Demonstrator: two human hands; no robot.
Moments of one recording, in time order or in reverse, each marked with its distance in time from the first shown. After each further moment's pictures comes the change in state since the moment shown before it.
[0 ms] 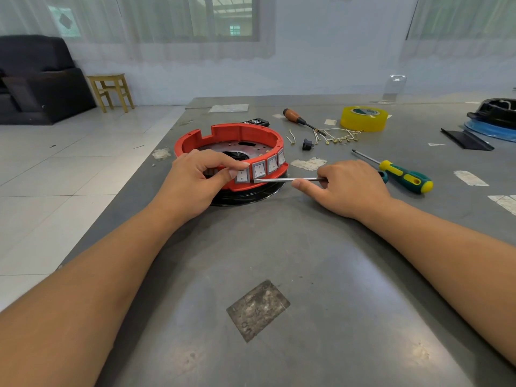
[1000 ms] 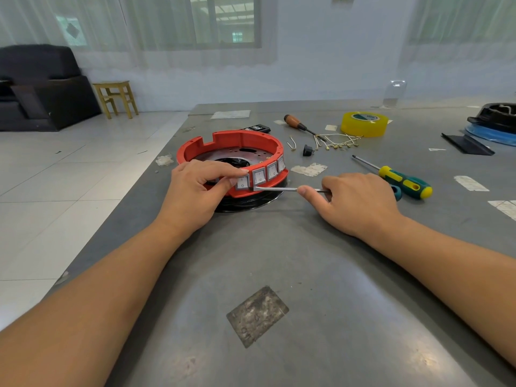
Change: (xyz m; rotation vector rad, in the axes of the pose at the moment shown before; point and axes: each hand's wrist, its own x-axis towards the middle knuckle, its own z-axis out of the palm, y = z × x) left_hand -0.005 -0.011 0.008 0.028 0.082 0.020; right_hand -0.022 -0.013 -0.020 -0.079 0.030 0.067
